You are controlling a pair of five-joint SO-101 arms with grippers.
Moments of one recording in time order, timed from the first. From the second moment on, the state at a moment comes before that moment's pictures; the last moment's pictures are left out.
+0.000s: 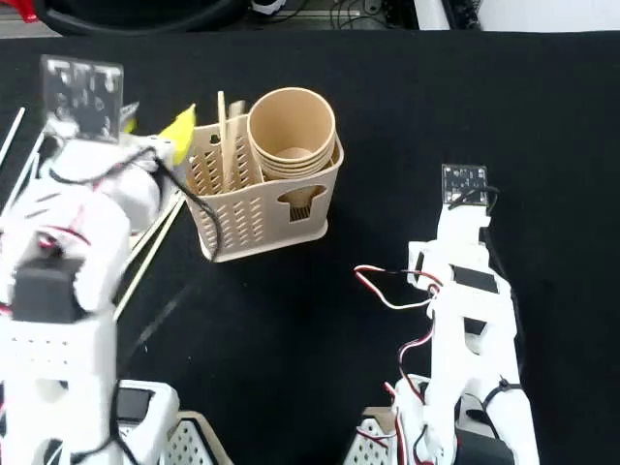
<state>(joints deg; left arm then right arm) -2.6 -46.5 13.6 63.5 -7.0 14.4 -33.2 68.9 31.4 10.1</state>
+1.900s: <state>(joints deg) -30.2 56.3 -54.1 91.7 -35.2 14.4 -33.2 68.9 31.4 10.1</state>
